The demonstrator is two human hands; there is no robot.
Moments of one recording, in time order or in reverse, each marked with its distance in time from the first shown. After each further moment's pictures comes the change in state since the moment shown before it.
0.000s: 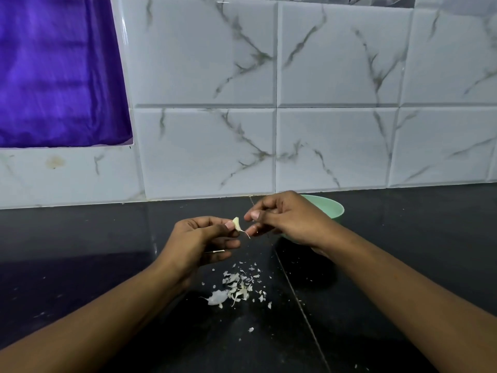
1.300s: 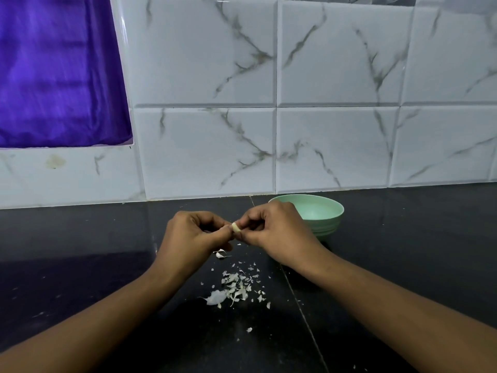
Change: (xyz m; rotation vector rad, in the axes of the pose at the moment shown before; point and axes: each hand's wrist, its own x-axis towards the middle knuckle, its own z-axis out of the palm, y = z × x) left_hand -0.008 0.007 -0.001 0.498 0.093 0.375; right_hand -0.006 0.003 0.027 -0.457 0.247 -0.195
